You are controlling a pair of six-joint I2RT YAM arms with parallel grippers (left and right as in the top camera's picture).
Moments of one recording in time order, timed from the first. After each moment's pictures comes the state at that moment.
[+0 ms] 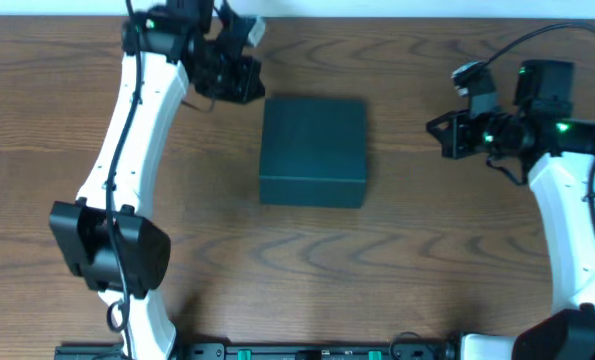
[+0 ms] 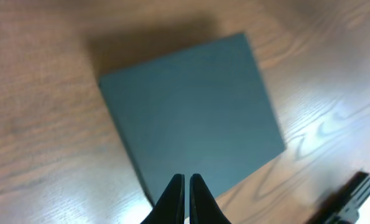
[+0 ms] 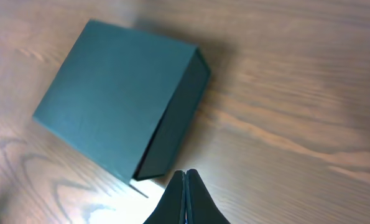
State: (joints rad) left arm -0.20 1.97 1.99 -1.21 0.51 0.06; right arm -0.10 1.51 1.30 -0.84 -0.57 -0.21
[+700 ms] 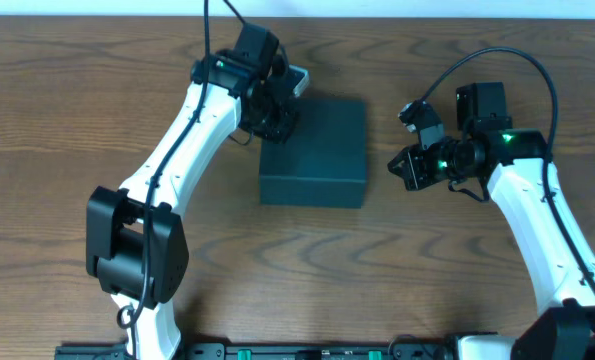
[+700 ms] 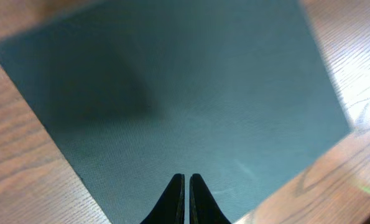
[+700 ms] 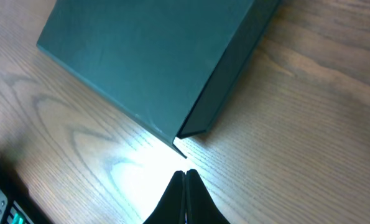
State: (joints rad) left arm -0.38 1.97 1.73 -1.02 0.36 0.10; right arm 0.07 1.51 1.19 -0.91 -0.52 -0.21
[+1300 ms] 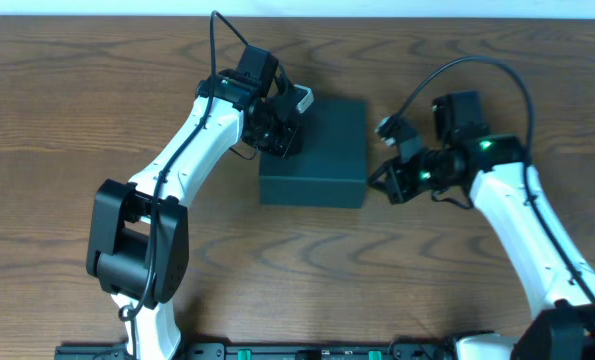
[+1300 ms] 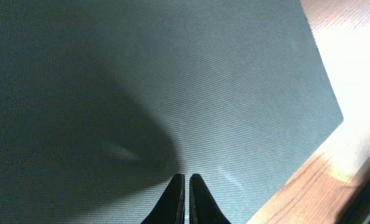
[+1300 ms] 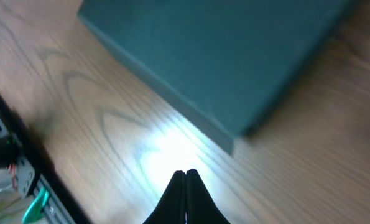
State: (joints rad) left arm -0.38 1.97 1.58 -0.89 0.51 0.09; right arm 0.17 1.50 1.11 -0.86 -0.60 -0.20
